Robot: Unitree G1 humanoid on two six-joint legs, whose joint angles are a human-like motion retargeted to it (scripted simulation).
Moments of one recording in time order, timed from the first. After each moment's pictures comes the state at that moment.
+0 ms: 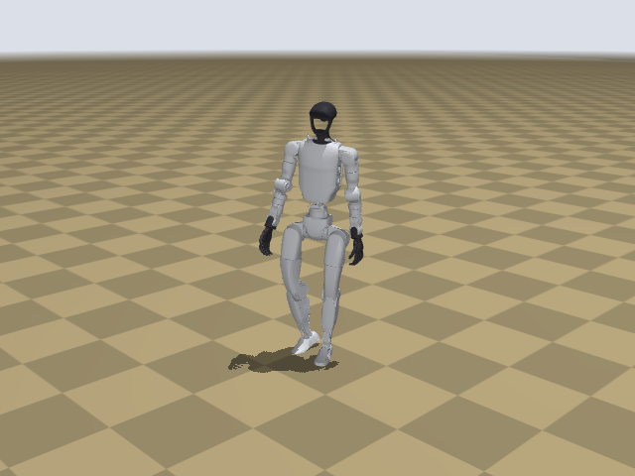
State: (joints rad) left arm 0.08 0.13 0.32 1.60 0.44 -0.24 0.16; right arm -0.21 -0.13 -0.29 1.53 -0.03 -0.20 0.05; waist -0.02 -0.04 0.01; left_leg 0.01 -0.07 0.13 0.04 -0.13 0.06; right_leg 0.04 -0.07 -0.43 0.25 -0.01 0.21
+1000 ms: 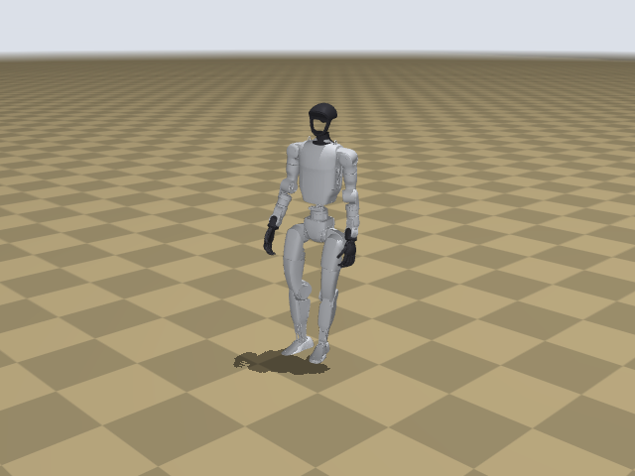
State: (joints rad) left arm 0.19 0.05 0.32 1.45 0.61 -0.38 0.17; right arm 0.00 -0.12 -0.22 1.27 -0.26 -0.23 0.15; waist 0.08 -0.03 -0.08; left_leg 0.03 -0.13 0.31 0.01 -0.18 0.12; right_leg 0.00 -0.08 -0.26 0.06 -0.01 0.11
